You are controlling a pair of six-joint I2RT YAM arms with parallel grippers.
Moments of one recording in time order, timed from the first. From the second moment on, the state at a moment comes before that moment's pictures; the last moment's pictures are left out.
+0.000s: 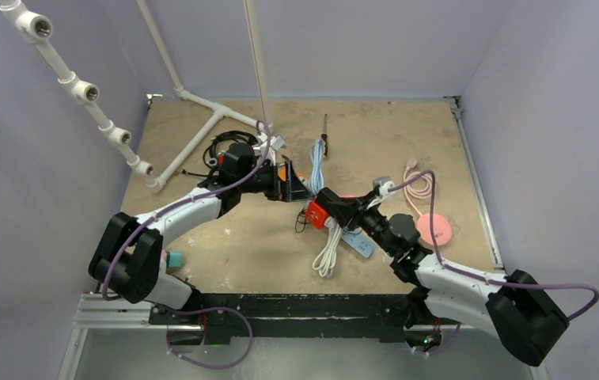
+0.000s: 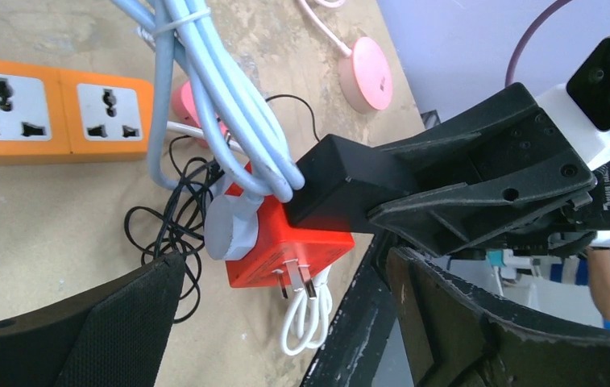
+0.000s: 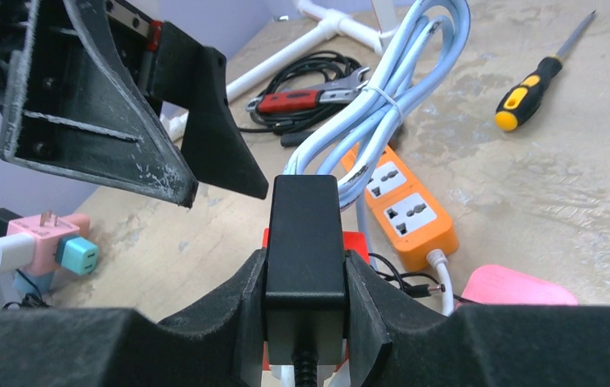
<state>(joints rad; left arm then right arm) -0.50 1.45 0.85 0.14 0.67 -0.61 0.69 1.01 0.20 0.84 0.02 0.44</state>
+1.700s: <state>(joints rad) -0.51 1.63 0.78 0.43 0.76 -0.79 0.81 1.06 0.21 0.86 -0.02 0.34</state>
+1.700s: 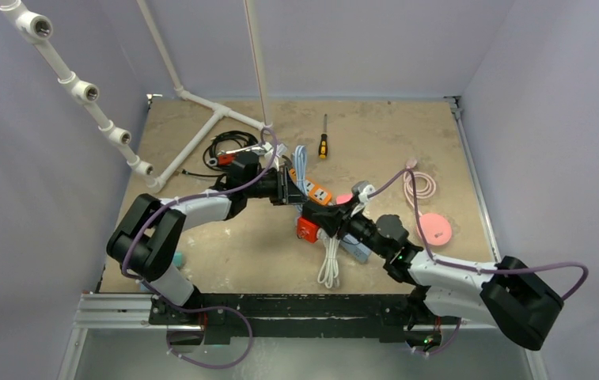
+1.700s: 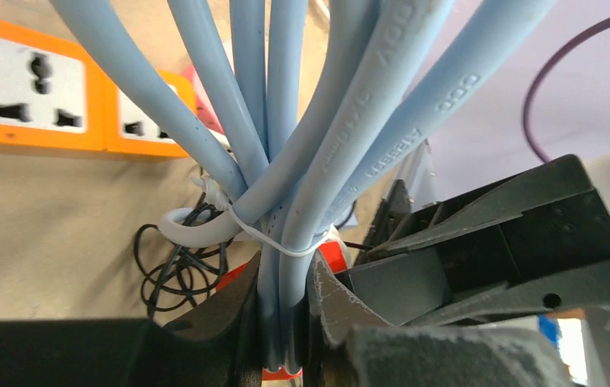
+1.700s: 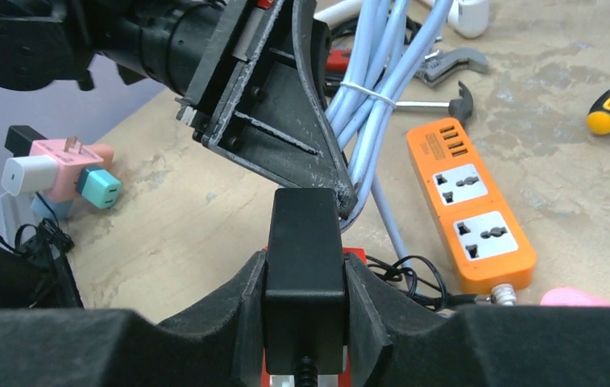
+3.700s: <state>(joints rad) -0.57 1.44 0.93 -0.04 0.60 -0.41 0.75 1.09 0.34 0.66 -0.22 0.37</state>
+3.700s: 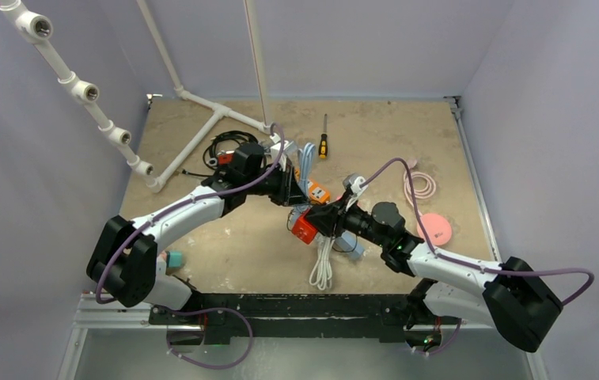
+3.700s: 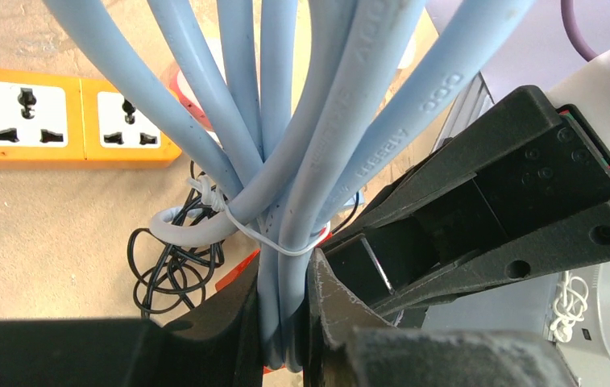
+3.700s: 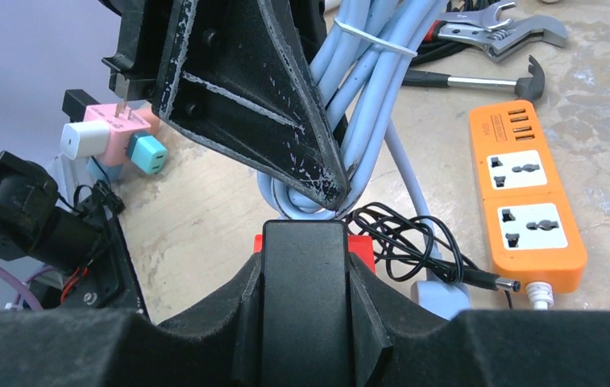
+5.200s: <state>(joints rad) -0.53 1.39 0.93 -0.22 0.26 -0.32 0.72 0.83 1.03 -0.02 0.44 0.29</state>
